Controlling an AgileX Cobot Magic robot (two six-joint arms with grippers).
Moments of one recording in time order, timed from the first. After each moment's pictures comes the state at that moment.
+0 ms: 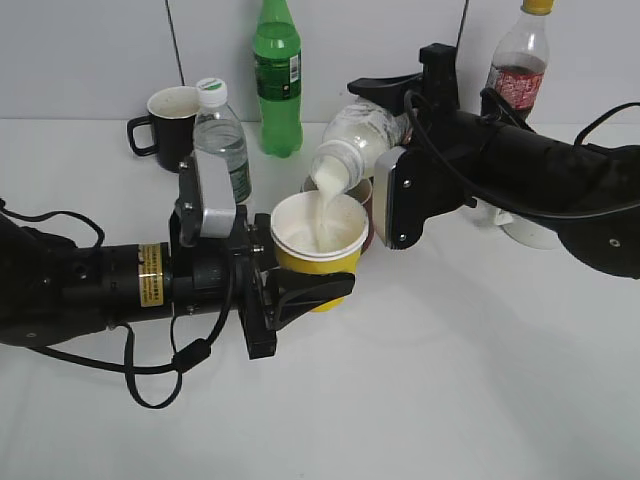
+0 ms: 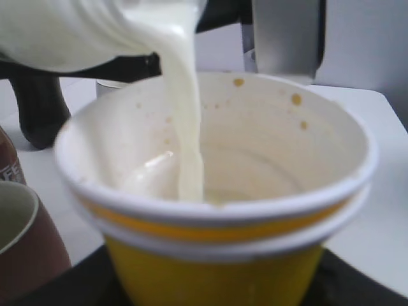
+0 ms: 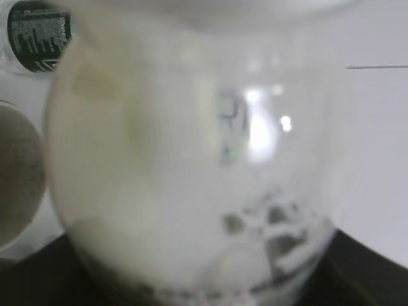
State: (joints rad) left arm -0.49 2.01 -0.70 0.92 -1.20 -0.30; right arm 0.44 1.83 -0.77 -0.42 -0.93 -1.29
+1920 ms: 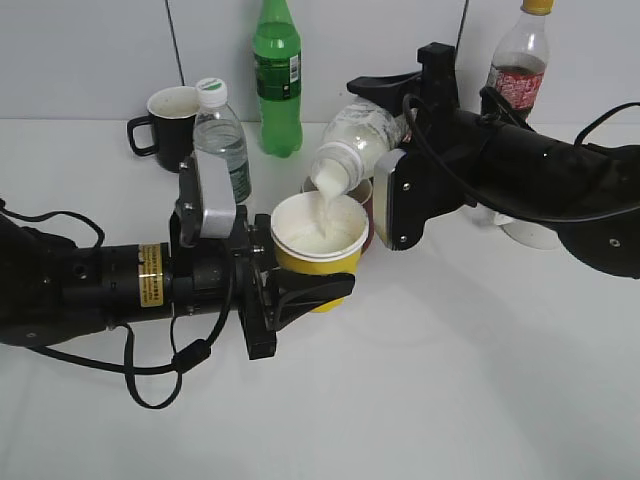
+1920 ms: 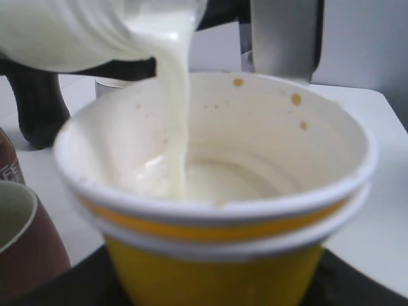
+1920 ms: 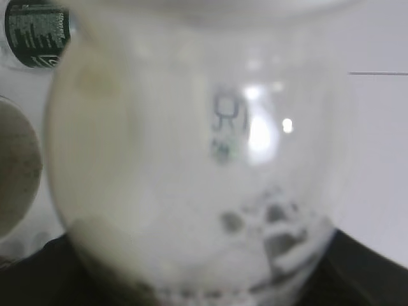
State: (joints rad) left arm -0.49 2.01 -0.70 0.93 -1.20 -0.30; right arm 0.44 1.83 -0.77 -0.42 -0.94 -1.32
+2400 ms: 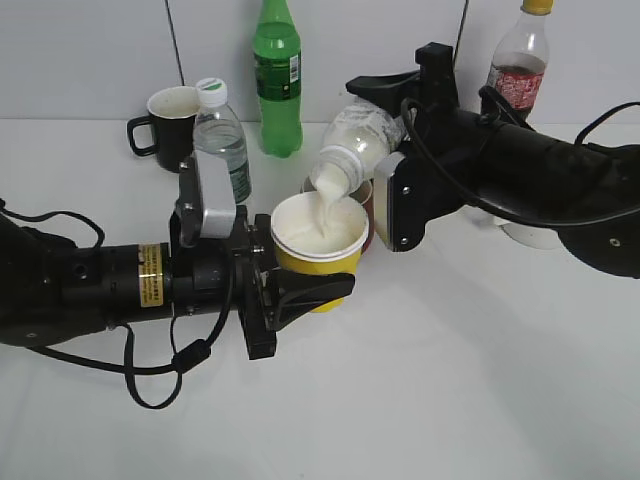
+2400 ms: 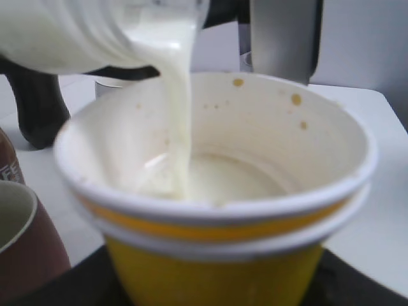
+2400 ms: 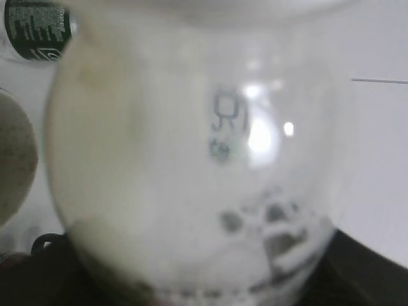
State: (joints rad) left arm -0.49 2.01 -0.70 0.93 -1.20 -0.30; right arm 0.44 1.83 -0.77 -0.42 -0.94 -1.36
